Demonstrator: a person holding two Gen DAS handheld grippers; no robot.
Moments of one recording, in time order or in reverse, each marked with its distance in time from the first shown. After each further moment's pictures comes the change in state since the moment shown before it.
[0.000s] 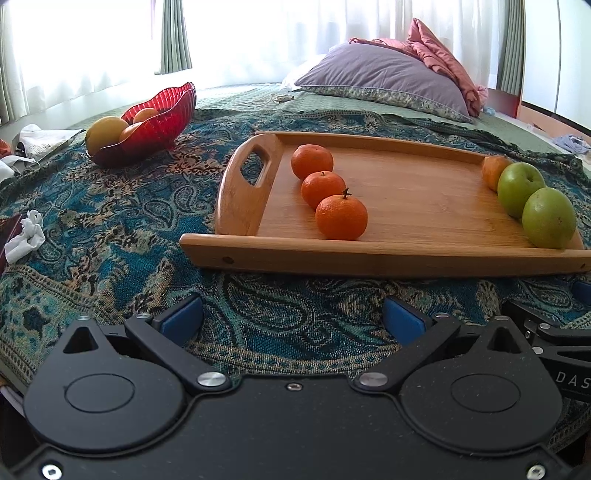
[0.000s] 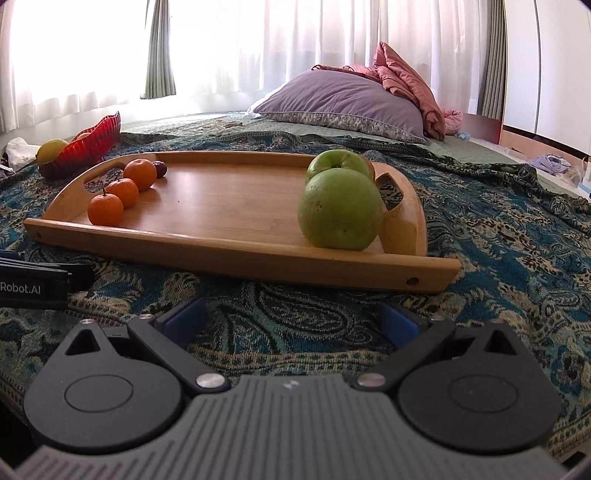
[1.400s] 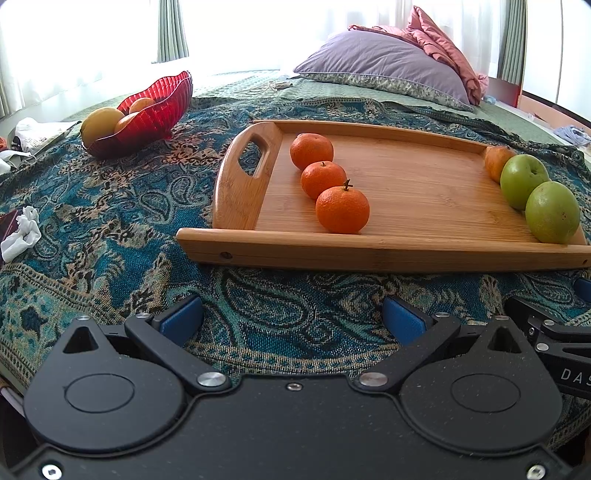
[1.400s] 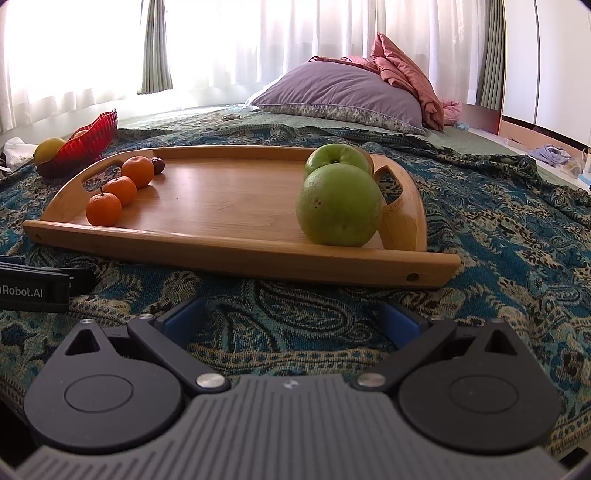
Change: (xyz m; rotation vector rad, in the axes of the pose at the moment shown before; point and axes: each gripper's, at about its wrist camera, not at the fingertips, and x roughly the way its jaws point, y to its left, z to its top) left arm 0.006 0.001 0.005 0.004 0.043 -0.005; right arm 0.002 -0.001 0.003 0.015 0.030 0.002
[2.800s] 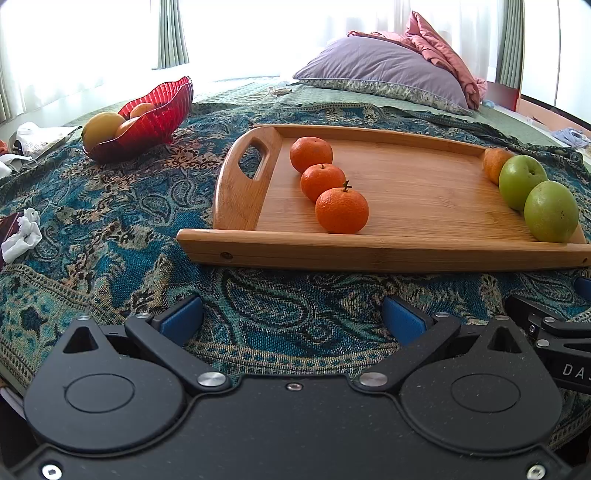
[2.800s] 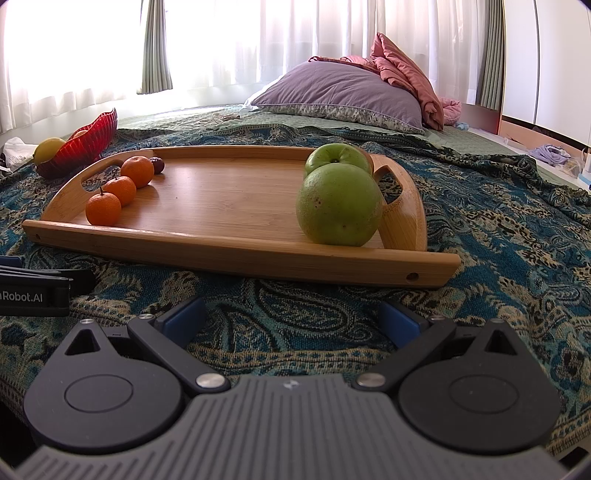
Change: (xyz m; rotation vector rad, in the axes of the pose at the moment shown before) left arm -0.004 -0.001 -0.003 0.001 -0.016 0.002; right arm 0.000 0.000 0.000 0.000 0.000 0.000
